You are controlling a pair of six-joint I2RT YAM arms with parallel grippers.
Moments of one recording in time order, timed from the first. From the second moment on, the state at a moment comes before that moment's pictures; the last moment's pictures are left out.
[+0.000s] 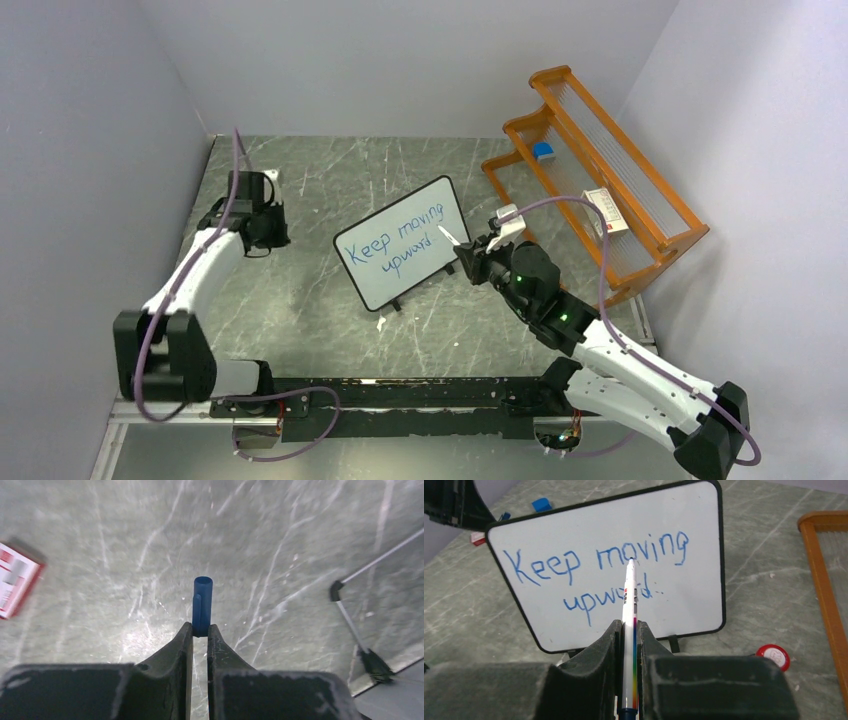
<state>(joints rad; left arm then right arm) -0.04 1.40 0.96 -0.55 0.03 -0.13 0.81 0.78 0.57 0.03 0.26 0.20</state>
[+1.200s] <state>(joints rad) -0.78 0.87 1.11 -0.65 0.06 0.62 0.81 0.88 0.98 -0.25 -0.25 0.15</state>
